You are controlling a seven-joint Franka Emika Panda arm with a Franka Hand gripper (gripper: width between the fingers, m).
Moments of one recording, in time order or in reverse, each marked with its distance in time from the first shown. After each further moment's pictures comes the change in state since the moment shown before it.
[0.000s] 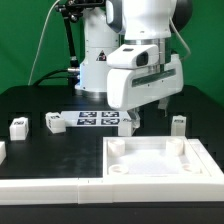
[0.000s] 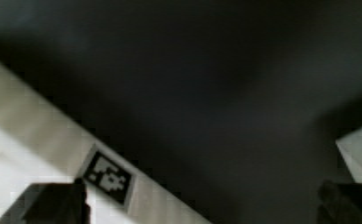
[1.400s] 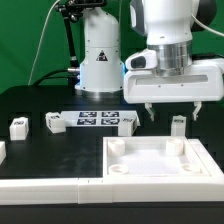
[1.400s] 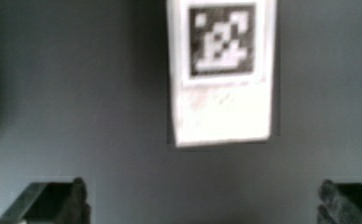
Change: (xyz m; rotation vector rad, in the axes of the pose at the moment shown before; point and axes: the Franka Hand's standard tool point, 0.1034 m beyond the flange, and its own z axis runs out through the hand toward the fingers) arm 0.006 -0.061 0.014 0.073 -0.075 0.898
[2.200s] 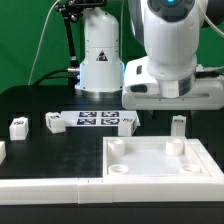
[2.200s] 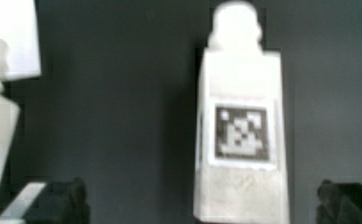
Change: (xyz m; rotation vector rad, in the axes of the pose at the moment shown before) arm -0.003 0.006 -0.004 -0.065 -0.615 -0.060
